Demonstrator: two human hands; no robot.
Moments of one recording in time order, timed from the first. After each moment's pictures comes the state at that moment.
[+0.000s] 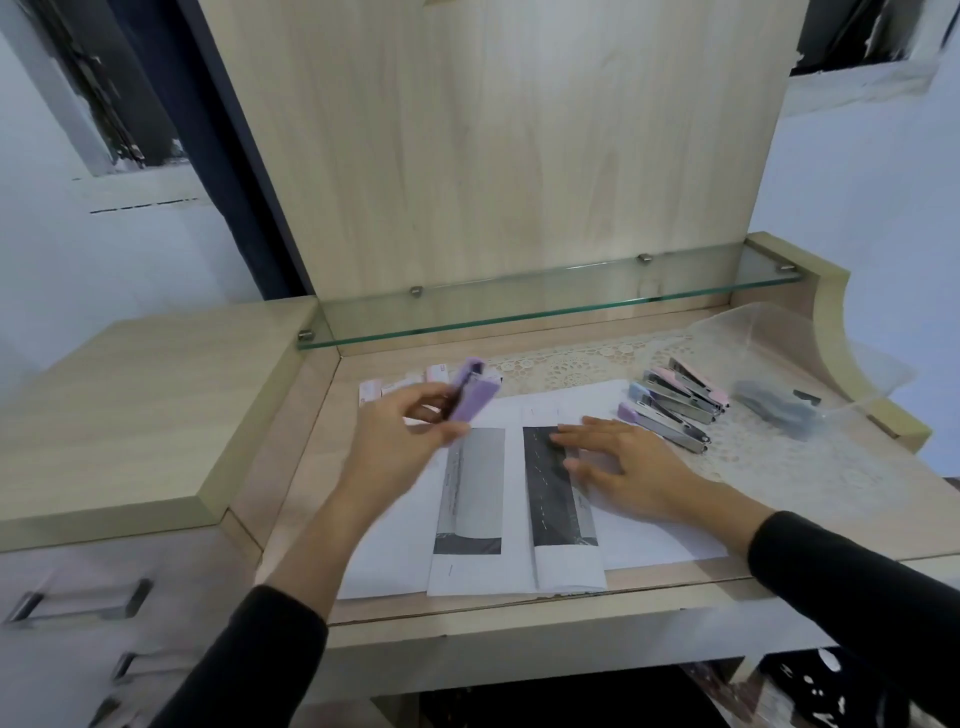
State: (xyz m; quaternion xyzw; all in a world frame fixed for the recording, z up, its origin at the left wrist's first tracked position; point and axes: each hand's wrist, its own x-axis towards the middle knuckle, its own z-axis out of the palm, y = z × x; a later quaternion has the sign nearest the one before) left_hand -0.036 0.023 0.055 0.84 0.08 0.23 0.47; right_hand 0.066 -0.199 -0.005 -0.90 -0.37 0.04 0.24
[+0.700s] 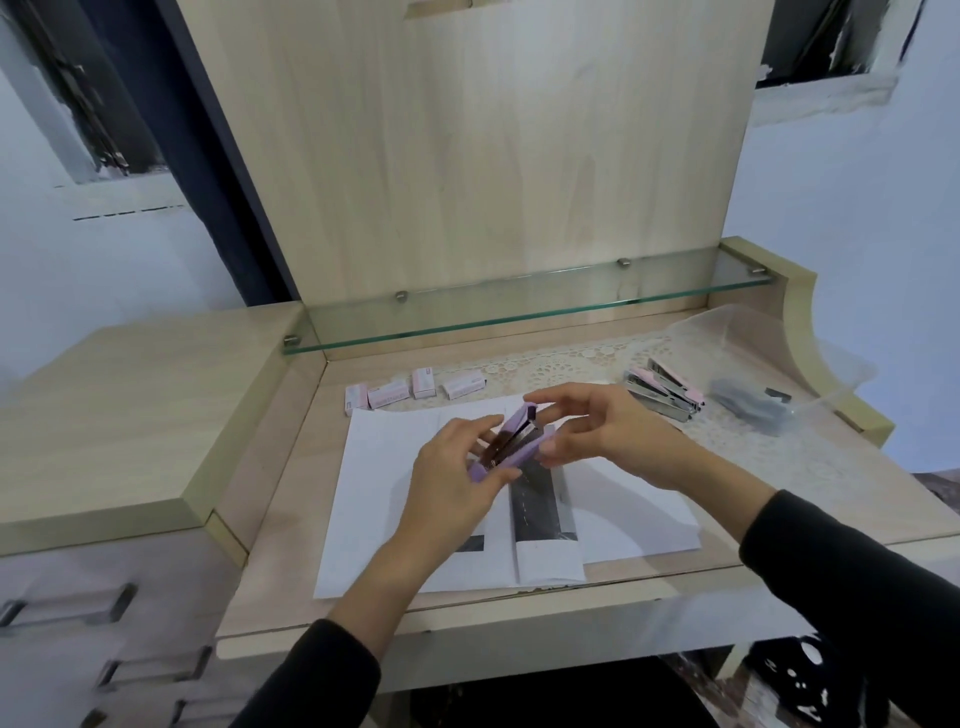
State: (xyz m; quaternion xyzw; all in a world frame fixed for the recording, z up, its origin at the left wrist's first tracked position) left_hand -0.038 -0.033 0.021 0.90 0.02 0.26 0.35; right_hand 0.044 -0.198 0.058 -0.70 -0.29 0.25 0.60
